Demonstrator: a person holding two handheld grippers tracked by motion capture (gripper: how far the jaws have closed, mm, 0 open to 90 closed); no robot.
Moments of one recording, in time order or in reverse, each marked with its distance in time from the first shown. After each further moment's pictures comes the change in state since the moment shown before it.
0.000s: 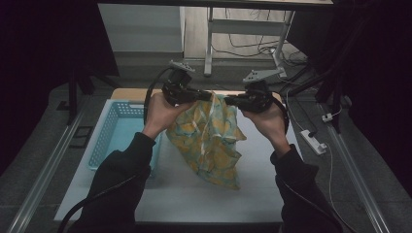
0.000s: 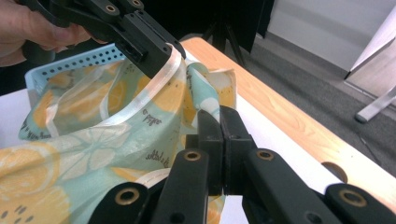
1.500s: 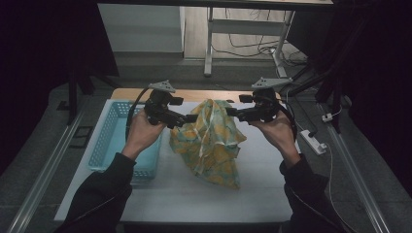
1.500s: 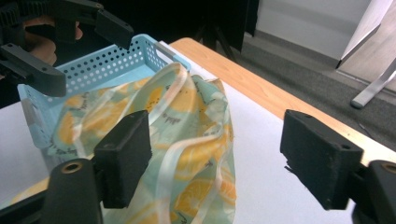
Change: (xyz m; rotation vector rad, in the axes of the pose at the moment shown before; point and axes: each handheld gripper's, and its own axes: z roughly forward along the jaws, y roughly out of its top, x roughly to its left) left arm -0.004 -0.064 -0.029 -0.062 0.091 0.010; right arm 0.000 -0.023 -0.014 -0.044 -0.038 0.088
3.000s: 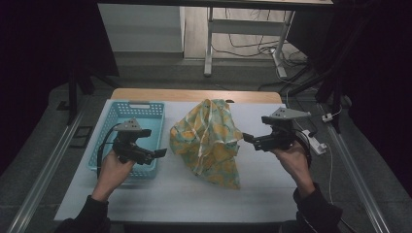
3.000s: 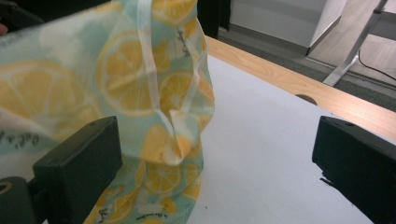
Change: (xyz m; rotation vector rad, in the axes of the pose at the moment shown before) left arm -0.011 -0.121 -0.041 0.019 0.071 -0.085; right arm 0.003 -0.083 -0.031 -0.016 -0.110 0.033
